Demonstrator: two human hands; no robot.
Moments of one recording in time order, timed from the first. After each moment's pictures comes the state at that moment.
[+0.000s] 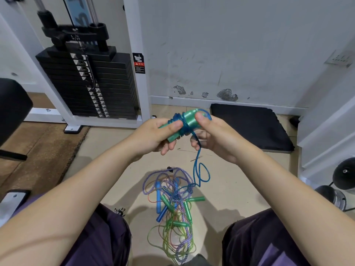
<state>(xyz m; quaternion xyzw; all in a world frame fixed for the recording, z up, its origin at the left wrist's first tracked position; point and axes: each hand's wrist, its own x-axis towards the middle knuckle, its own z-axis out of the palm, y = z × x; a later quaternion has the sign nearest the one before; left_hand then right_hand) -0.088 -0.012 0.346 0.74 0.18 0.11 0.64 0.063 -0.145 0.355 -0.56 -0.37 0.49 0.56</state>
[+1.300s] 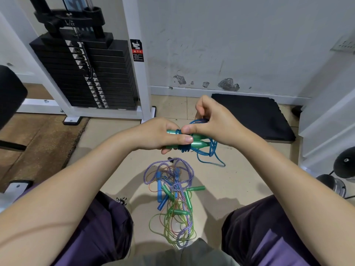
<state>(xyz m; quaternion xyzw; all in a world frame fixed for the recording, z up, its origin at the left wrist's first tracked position) -0.089 -0.013 0.344 0.86 0.17 -0.05 0.48 0.063 -0.144 0.357 -0.70 -0.52 0.24 0.43</state>
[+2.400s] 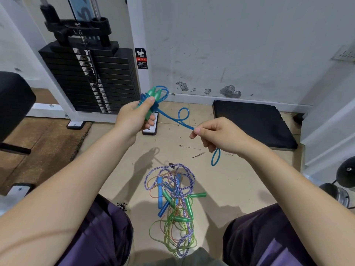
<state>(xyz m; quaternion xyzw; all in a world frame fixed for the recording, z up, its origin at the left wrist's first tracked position) -0.084 0.033 0.332 0.59 0.40 0.31 0.63 0.070 -0.150 0.356 -0.76 -0.45 0.33 0.35</state>
